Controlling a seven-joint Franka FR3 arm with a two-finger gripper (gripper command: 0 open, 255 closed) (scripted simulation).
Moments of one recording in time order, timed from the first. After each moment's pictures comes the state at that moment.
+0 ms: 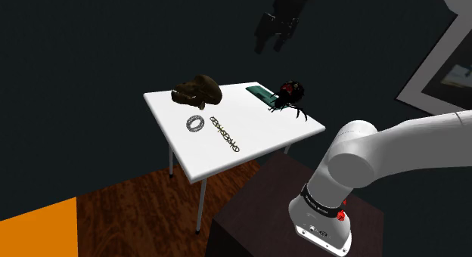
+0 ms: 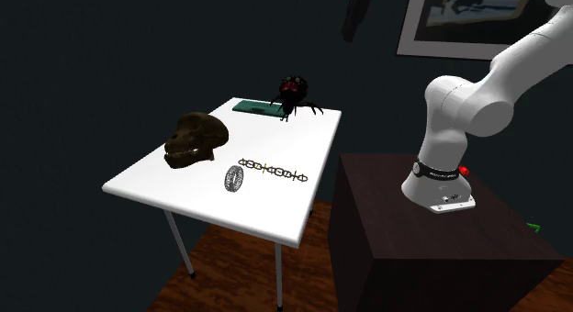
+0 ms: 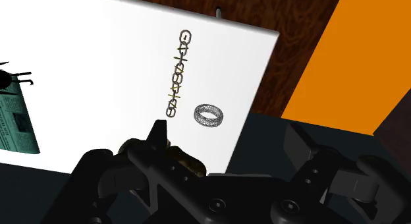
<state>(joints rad) 0.01 -0.83 0.01 -2.28 -0.07 1.68 0.16</state>
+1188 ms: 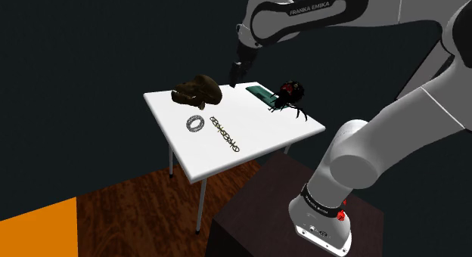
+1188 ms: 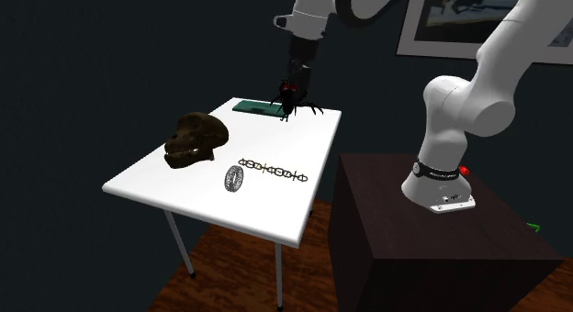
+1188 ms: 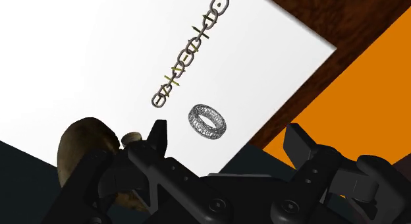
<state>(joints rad) 0.07 -0.43 -0.17 -2.40 -0.17 2.16 -0.22</state>
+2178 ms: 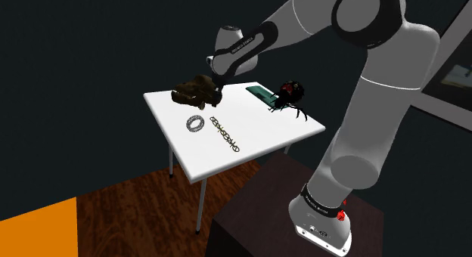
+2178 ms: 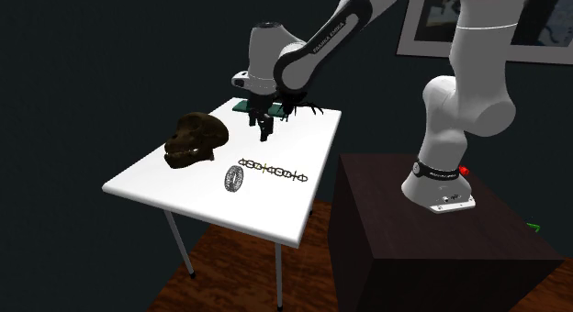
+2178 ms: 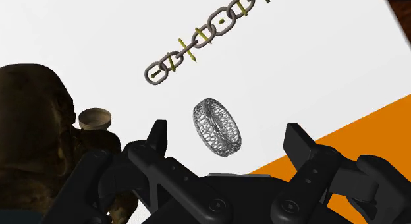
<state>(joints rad) 0.09 0.14 -0.24 -2.19 -0.10 2.50 -0.60</state>
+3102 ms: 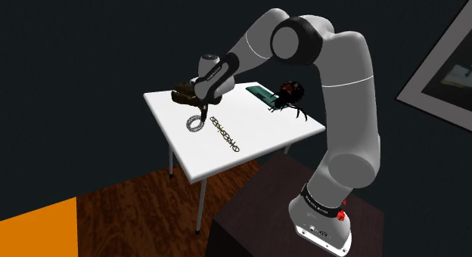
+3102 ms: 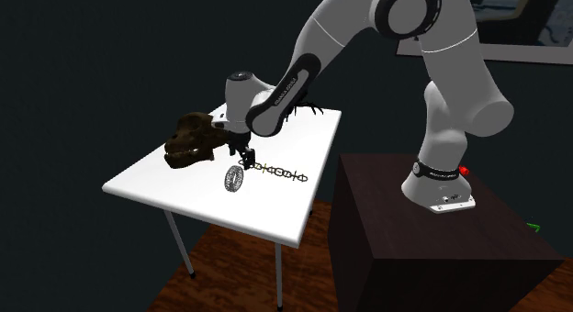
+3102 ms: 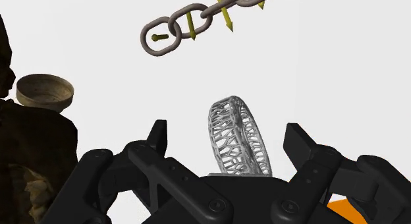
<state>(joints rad) 0.04 0.57 -0.18 -1.91 -0.06 2.63 -0.81</state>
